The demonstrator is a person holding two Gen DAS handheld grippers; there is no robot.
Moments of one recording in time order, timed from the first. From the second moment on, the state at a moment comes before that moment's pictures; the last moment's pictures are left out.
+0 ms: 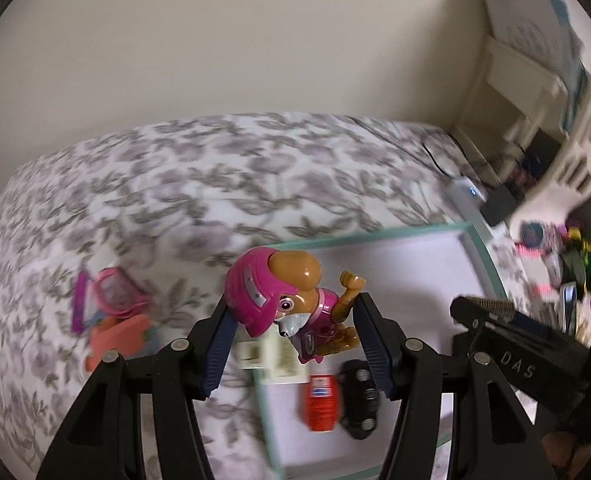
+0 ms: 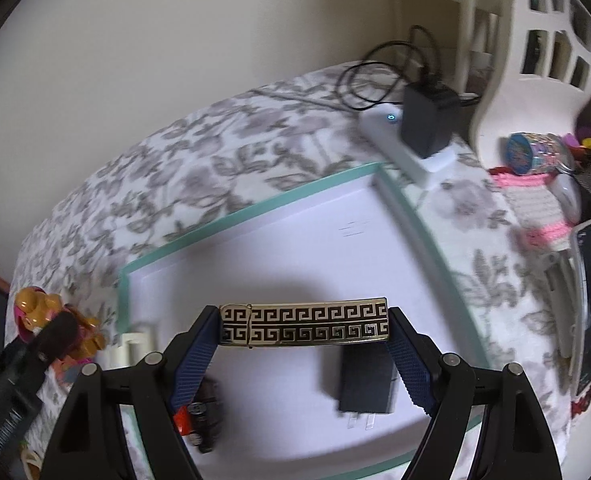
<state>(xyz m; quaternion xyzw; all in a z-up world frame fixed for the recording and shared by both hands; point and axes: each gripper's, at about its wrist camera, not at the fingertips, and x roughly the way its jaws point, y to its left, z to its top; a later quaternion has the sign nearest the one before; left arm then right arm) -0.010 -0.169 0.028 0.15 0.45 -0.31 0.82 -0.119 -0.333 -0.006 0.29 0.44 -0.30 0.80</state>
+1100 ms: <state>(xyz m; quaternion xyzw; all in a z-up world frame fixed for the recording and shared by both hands) -0.028 -0.215 -0.018 0.21 0.48 -0.33 0.79 -0.120 -0.355 -0.042 0.27 0.49 -0.32 0.77</state>
